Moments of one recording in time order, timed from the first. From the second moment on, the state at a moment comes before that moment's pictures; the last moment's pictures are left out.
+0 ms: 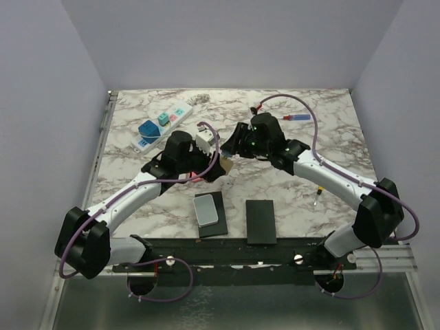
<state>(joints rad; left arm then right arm) -0.54 1.26 0.83 -0.09 0.43 -0.08 0.72 1.51 1.20 -0.23 0.01 0.74</state>
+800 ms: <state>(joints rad) -0.55 1.23 0.83 -0.11 0.43 -0.04 0.60 1.51 1.18 -0.20 -0.05 0.72</state>
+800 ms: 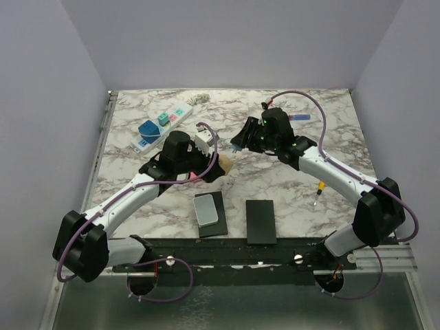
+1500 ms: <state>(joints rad) -0.27 1.09 0.76 0.10 0.43 -0.24 0.59 1.65 1.20 -0.44 -0.01 0.48</state>
